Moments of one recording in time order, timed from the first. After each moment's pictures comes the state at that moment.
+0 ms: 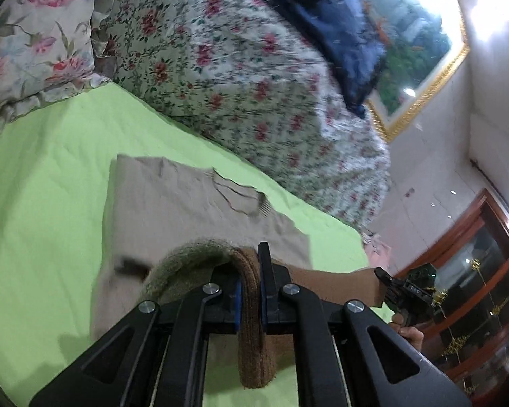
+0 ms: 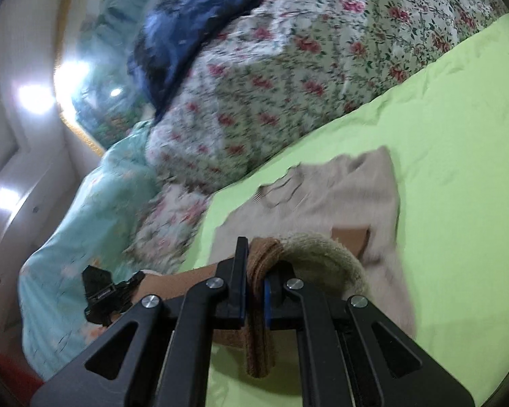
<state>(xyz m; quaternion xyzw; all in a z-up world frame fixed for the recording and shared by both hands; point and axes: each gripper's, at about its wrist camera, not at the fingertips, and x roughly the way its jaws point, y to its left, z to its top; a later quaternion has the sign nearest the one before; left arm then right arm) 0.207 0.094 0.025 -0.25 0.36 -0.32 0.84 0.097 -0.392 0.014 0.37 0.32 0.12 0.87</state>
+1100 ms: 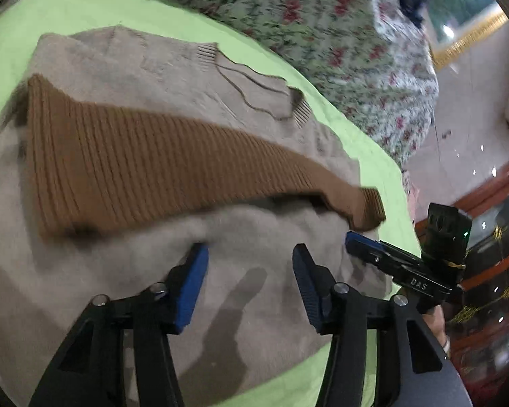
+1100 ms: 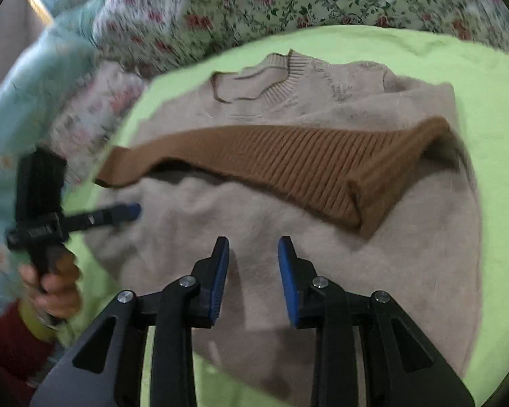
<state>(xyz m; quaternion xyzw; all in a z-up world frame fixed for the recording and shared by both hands) 0.270 -0.035 -0.086 -0.18 0.52 -0.32 0.77 0.188 -0.305 -0.082 0.17 0.50 0.12 0.84</state>
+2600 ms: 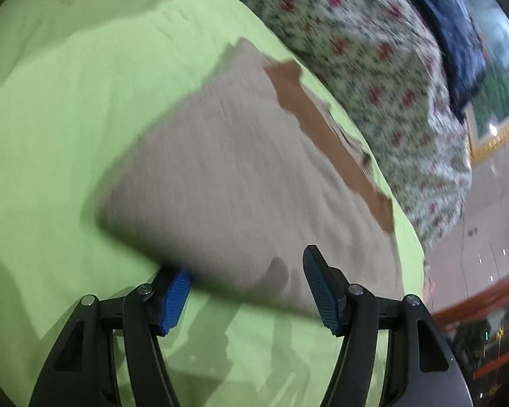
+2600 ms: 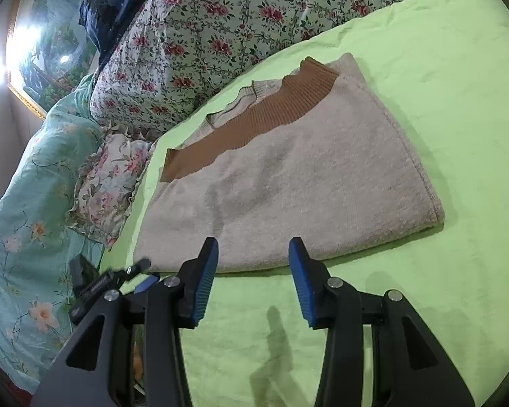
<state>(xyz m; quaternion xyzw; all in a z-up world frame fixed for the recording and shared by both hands) 0.147 0.062 -0.120 -0.32 0.45 -0.14 0.82 0.046 -0.305 -0.041 0.34 0.42 0.05 0.84</state>
